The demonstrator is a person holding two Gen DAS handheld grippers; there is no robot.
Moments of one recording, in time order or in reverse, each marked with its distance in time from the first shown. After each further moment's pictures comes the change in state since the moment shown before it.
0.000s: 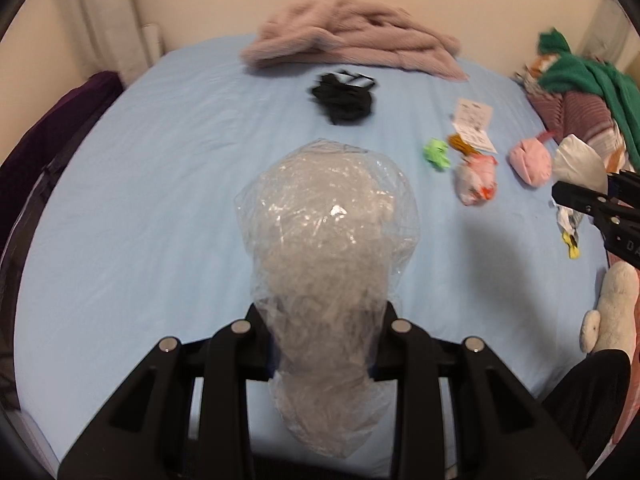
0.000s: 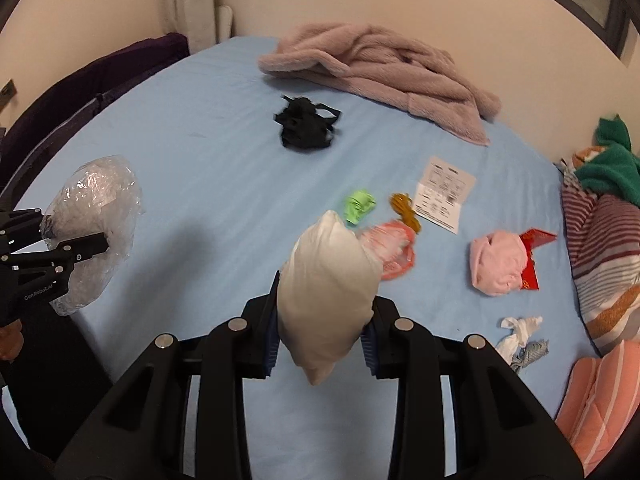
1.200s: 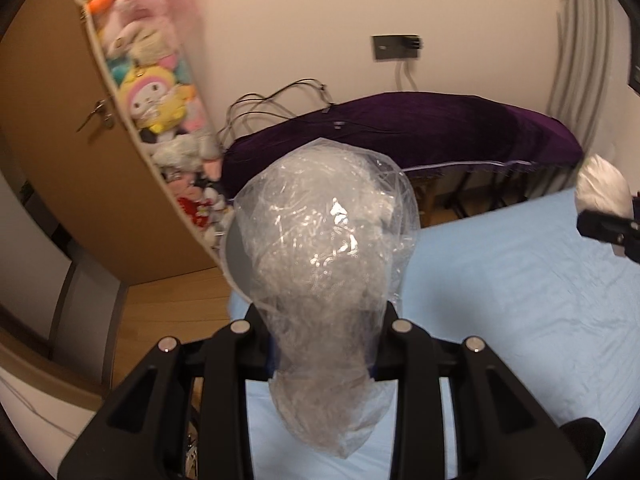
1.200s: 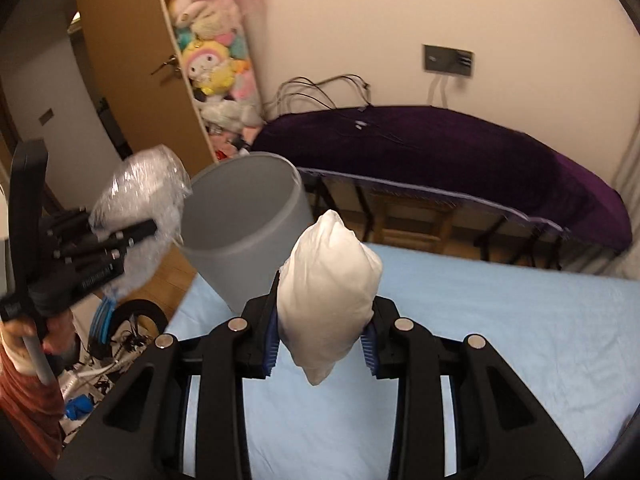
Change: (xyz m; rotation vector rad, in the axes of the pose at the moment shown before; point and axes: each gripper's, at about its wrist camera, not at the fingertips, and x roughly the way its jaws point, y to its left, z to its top) left arm -0.430 0.472 -0.319 -0.966 -0.079 0.885; right arm -0.205 0.757 0.133 -0.907 -0.108 0.958
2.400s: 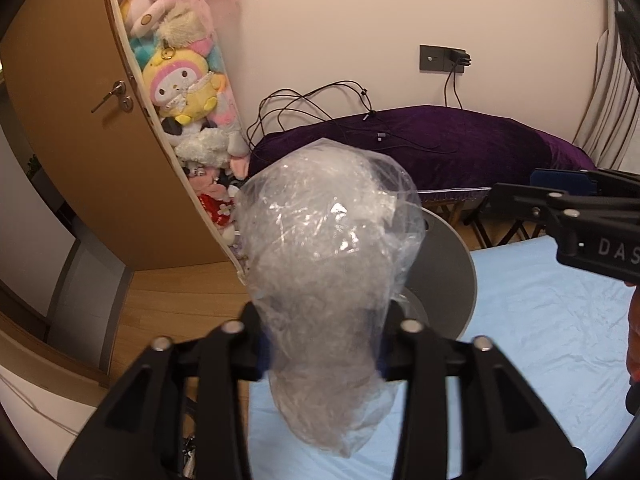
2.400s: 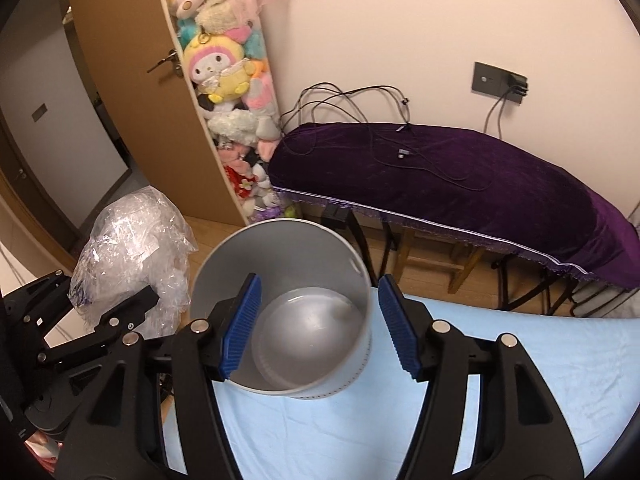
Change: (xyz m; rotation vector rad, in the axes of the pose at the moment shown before) left arm 0.034 0.066 0.048 -0.089 0.033 -0.004; right arm 0.087 0.060 0.110 0.004 0.056 -0.029
